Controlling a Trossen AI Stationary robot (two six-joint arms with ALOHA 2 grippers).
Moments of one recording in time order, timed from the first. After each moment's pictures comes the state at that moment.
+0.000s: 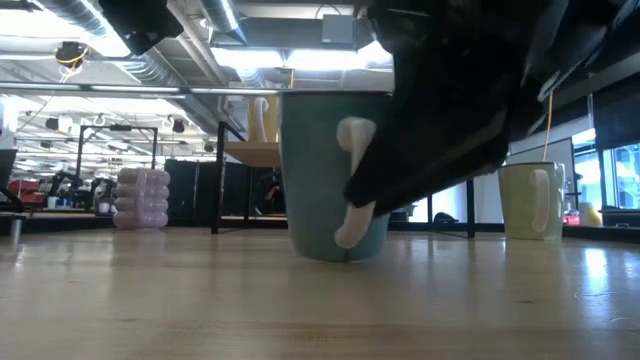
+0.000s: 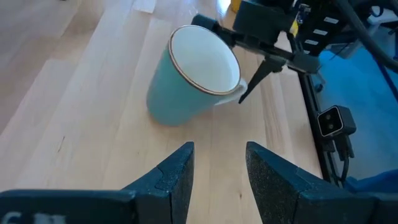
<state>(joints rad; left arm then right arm) -0.49 1.11 0.83 -0.37 -0.31 -0.51 0.58 2.01 1.24 -0.19 0.53 0.89</state>
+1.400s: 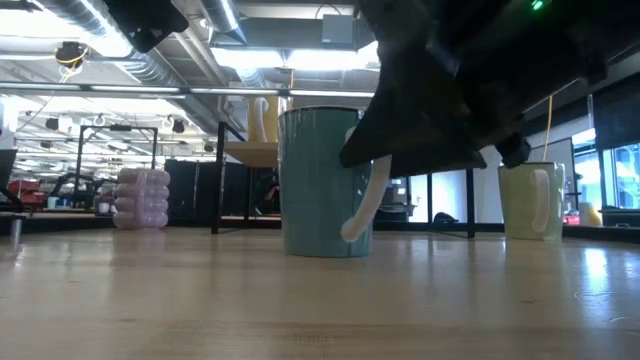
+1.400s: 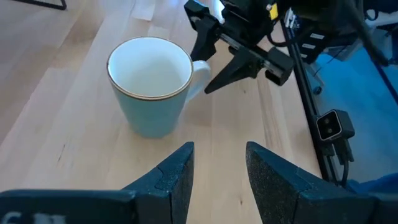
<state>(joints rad) -0.49 1.11 0.83 -0.35 -0.30 -0.49 0.62 2.06 1.24 -0.24 1.00 1.17</state>
